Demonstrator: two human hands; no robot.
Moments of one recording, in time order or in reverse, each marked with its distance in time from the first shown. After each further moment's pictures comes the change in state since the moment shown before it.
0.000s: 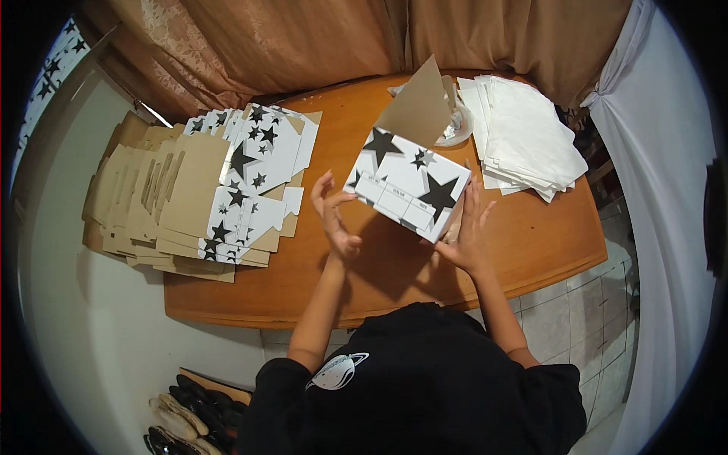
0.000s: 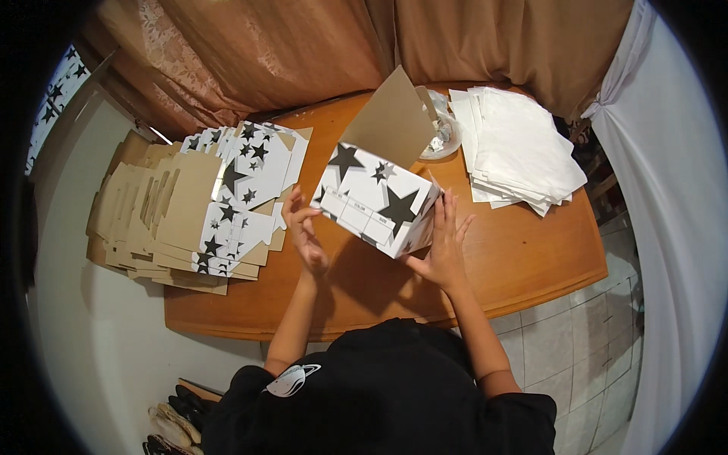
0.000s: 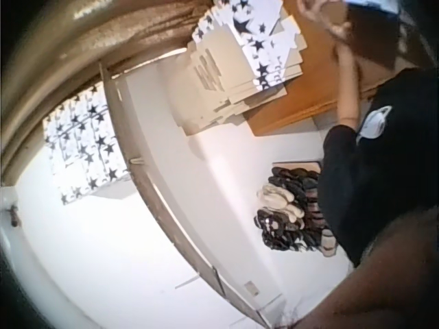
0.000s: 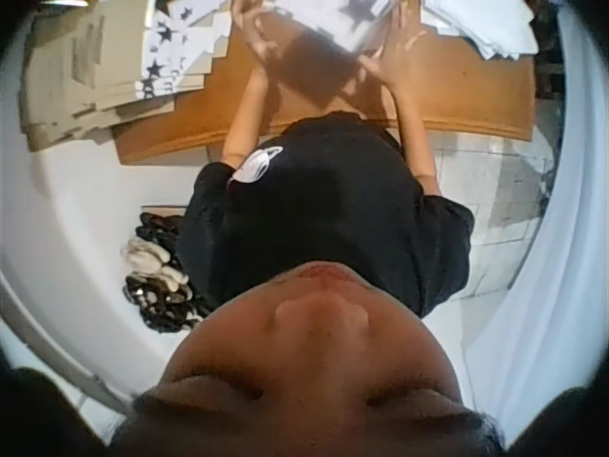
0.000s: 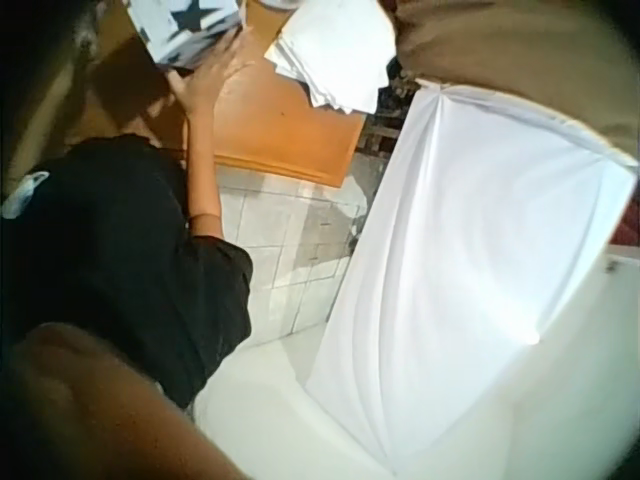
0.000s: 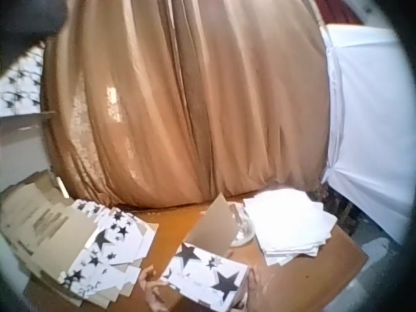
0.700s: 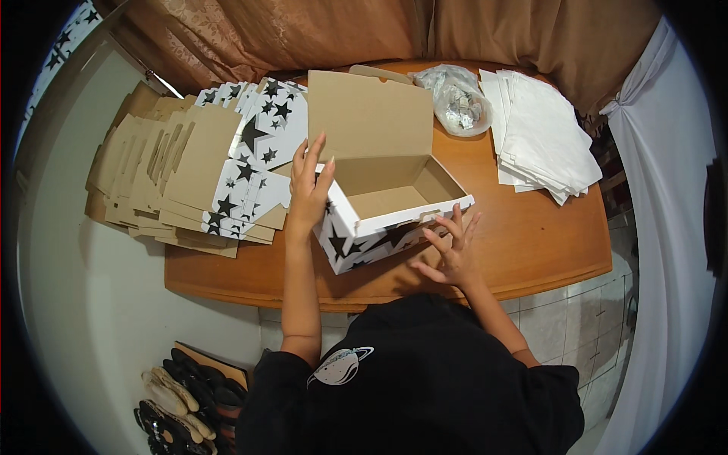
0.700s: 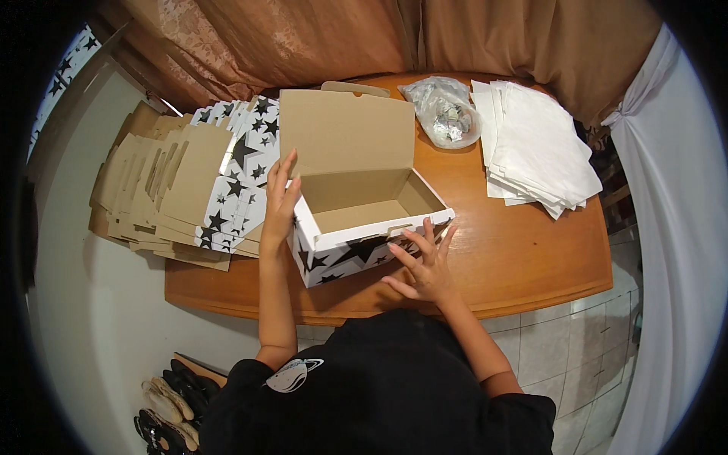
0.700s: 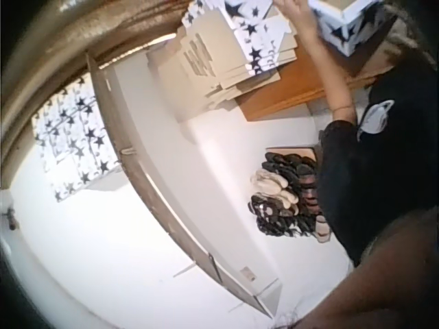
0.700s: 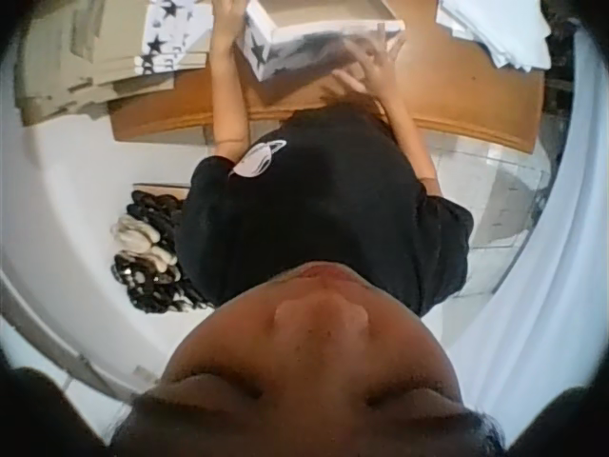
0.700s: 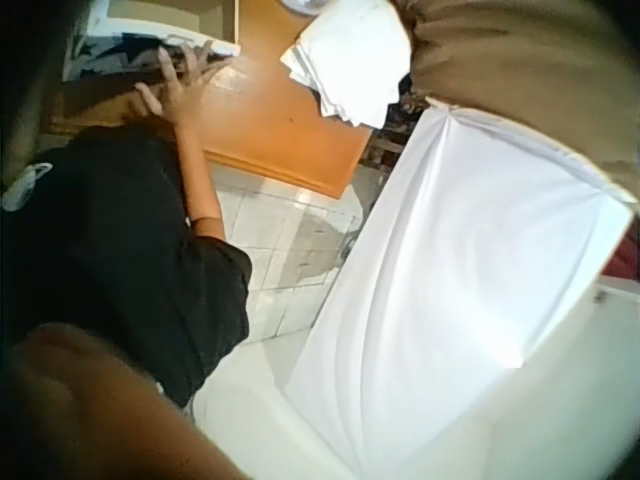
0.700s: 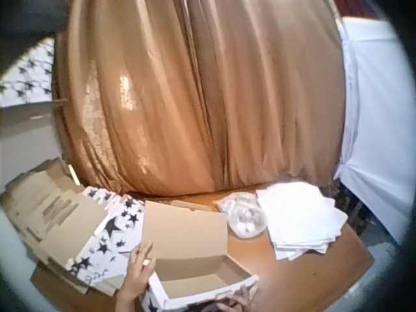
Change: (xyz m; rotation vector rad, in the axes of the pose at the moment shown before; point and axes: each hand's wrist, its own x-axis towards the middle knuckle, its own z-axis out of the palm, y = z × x) left_hand 0.051 0.009 -0.060 0.434 -0.322 -0.521; right_hand -0.037 -0.016 0.023 0.107 -0.077 -0.350
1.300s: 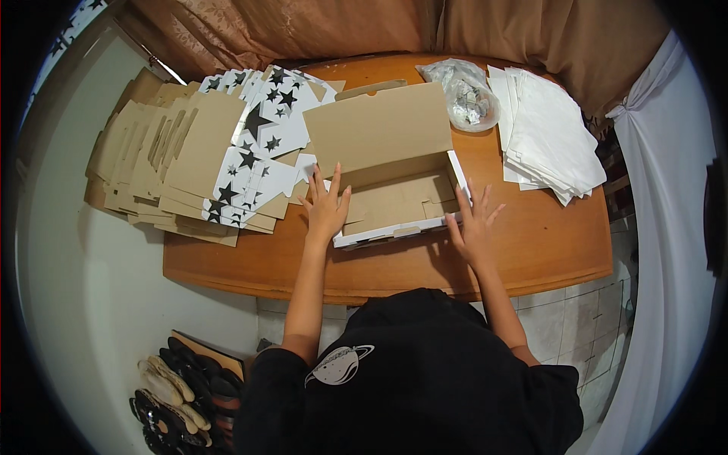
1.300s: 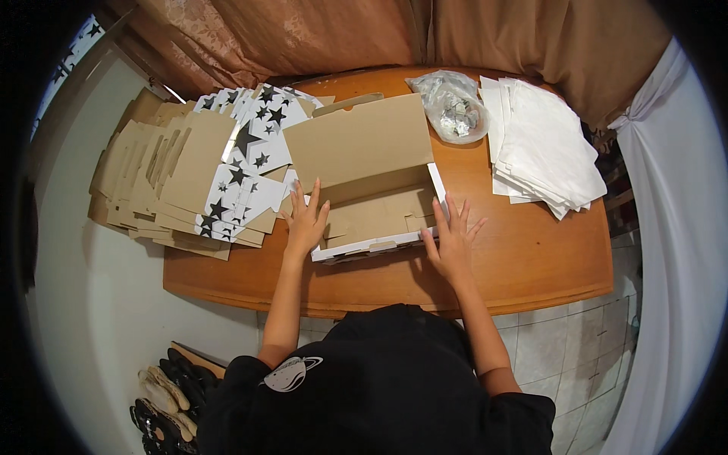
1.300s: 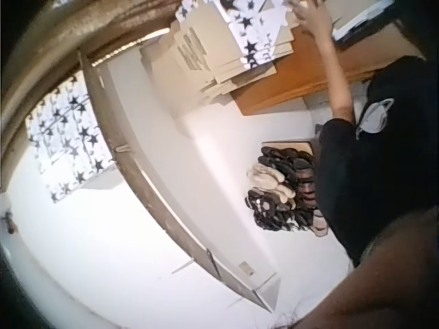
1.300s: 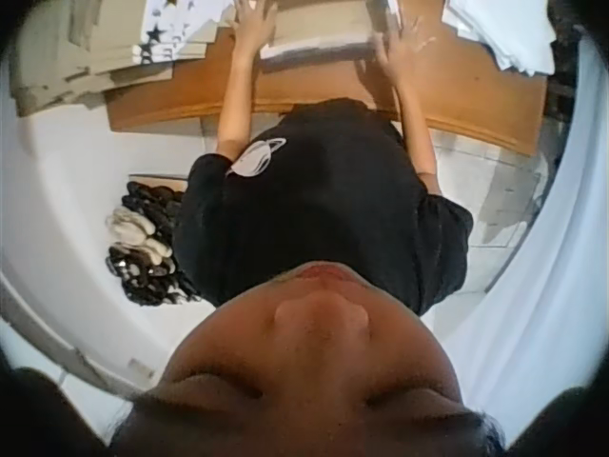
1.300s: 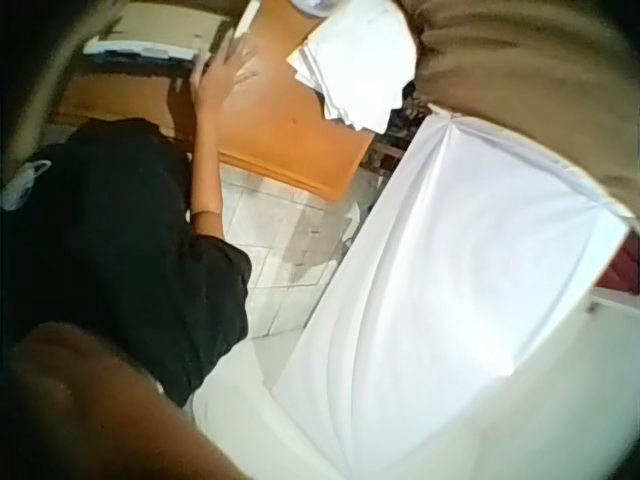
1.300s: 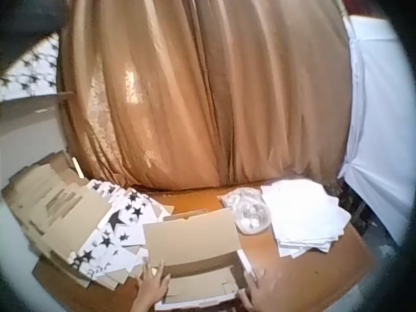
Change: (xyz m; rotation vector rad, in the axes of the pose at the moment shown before) left_hand -0.056 -0.076 0.039 0.606 -0.222 -0.280; right_hand 0.000 0.036 -0.001 -0.279 -0.154 0.382
